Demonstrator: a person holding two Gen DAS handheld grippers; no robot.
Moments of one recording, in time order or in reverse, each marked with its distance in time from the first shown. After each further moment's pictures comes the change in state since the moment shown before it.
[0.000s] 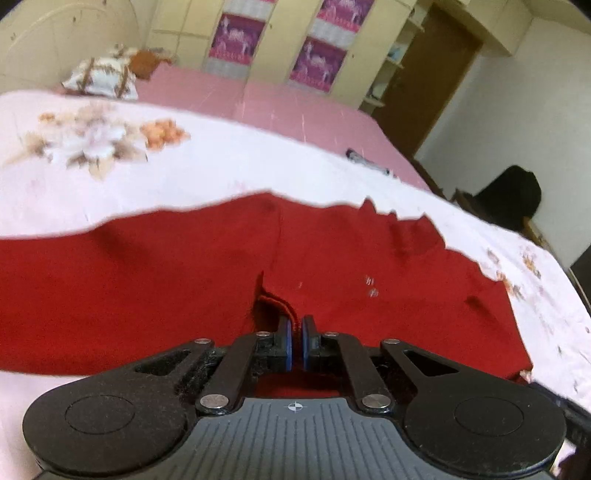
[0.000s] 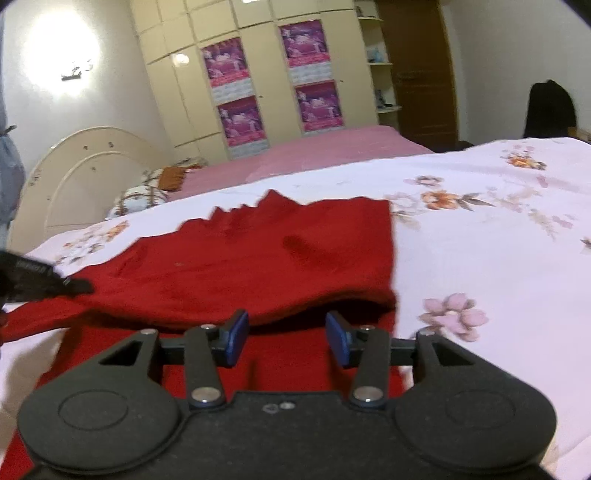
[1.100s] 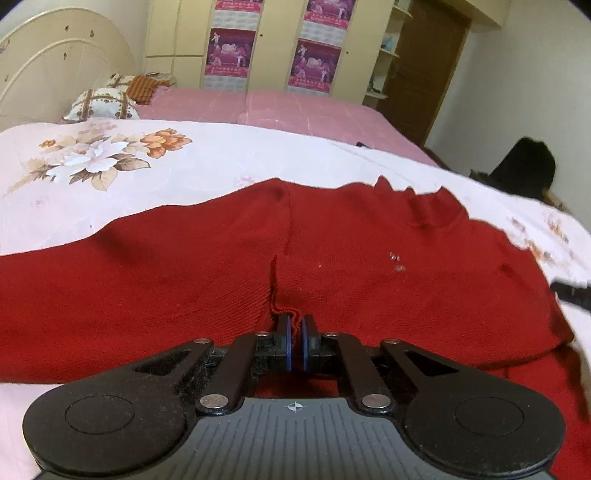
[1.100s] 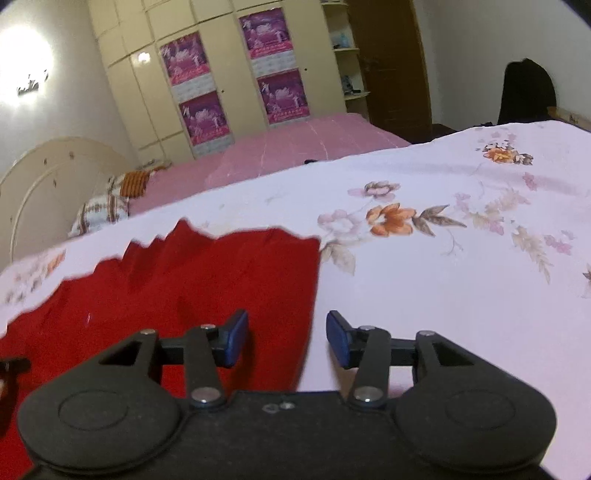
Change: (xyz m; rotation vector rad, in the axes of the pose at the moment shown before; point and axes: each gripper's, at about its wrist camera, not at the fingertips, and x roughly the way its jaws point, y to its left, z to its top) left arm 0.014 -0.008 -0.020 0.135 -0.038 0.107; right arm 0.074 -0.077 0.057 0.078 0.024 -0.048
